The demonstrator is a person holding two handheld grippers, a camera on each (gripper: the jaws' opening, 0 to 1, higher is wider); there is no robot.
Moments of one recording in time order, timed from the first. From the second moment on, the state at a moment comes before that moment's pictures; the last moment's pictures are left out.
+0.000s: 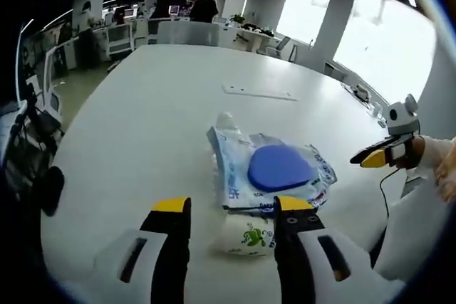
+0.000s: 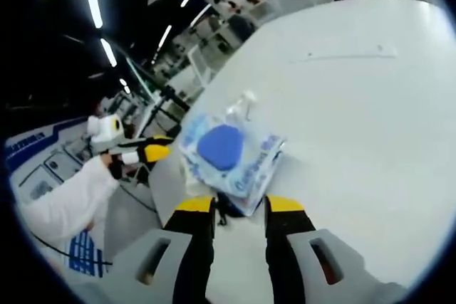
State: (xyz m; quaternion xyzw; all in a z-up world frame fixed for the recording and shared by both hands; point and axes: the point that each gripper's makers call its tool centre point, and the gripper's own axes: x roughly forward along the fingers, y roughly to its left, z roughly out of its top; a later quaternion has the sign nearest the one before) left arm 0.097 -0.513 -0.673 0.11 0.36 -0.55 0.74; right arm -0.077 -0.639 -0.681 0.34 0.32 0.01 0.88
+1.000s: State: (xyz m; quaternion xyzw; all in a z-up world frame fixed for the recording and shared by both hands) left arm 0.106 -0.520 -0.690 0.12 0.37 -0.52 0.76; right arm -0.044 -0.630 -0.716 0.38 0.36 -0.01 0.85
